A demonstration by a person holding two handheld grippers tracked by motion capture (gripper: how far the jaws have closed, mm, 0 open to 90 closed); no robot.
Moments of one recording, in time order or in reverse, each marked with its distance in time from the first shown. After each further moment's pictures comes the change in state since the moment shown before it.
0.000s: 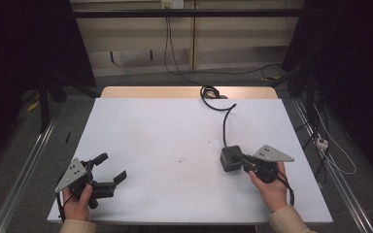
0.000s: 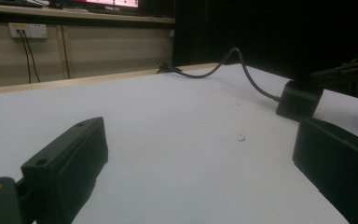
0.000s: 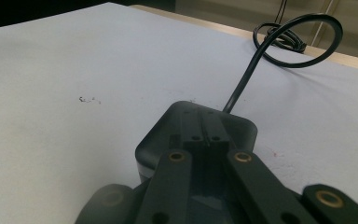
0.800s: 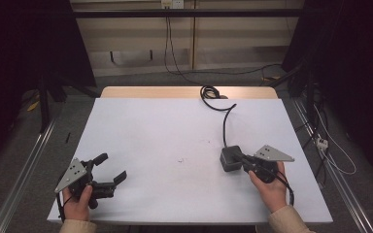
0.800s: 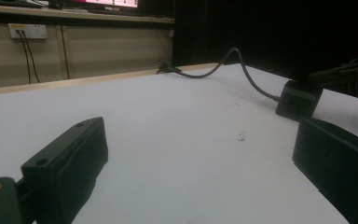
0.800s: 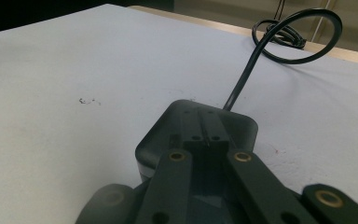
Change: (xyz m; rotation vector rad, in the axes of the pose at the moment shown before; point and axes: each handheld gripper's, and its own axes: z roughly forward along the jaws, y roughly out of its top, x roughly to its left) left arm 0.000 0.000 0.000 -0.001 -0.002 0.006; right arm 0.000 -0.001 0.000 0.002 -0.002 0.025
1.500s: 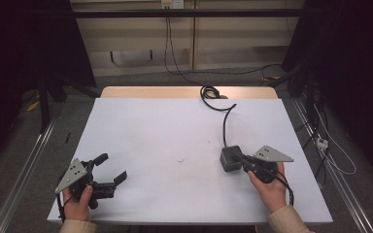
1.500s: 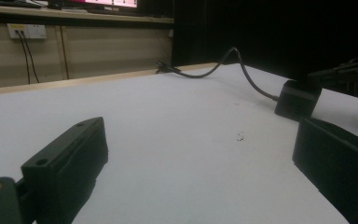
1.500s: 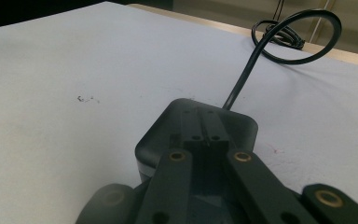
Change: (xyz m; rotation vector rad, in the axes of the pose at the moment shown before) left arm -0.001 0.000 0.000 0.000 -0.001 0.002; right arm 0.001 0.000 0.000 0.003 -0.005 -0.014
